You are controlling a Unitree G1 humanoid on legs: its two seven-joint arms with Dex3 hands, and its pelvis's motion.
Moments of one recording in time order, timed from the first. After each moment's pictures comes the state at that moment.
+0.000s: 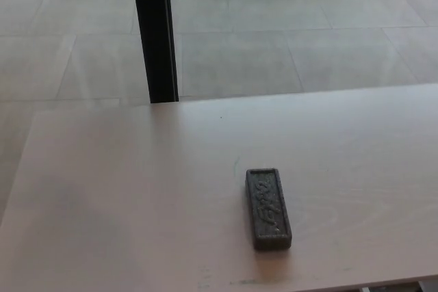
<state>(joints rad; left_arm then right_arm) 0.05 0.51 0.45 1.03 -0.09 -0.04 -0.06 0.10 -0.64 -0.64 1.08 0.13 -0.14 0.08</state>
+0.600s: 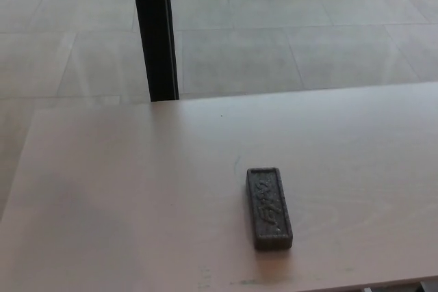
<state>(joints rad) 0.02 0.52 0.52 1.06 -0.15 -0.04 -0.06 -0.39 -0.85 -0.81 0.89 0.30 -0.14 0.05</state>
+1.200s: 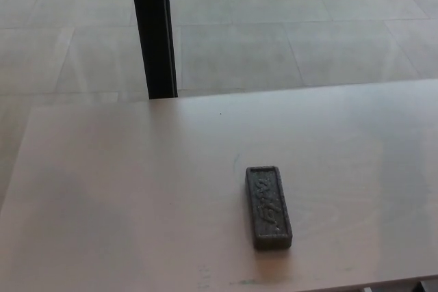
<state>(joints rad) 0.02 0.52 0.52 1.08 -0.16 -0.04 -0.06 -0.65 -0.50 -0.40 0.29 0.29 0.00 -0.02</state>
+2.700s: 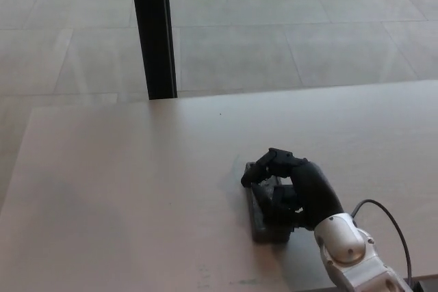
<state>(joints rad) 0.02 0.53 0.47 1.06 -0.18 -0.04 -0.05 -0.49 -0.08 0.28 0.57 -0.13 -0.03 -0.09</state>
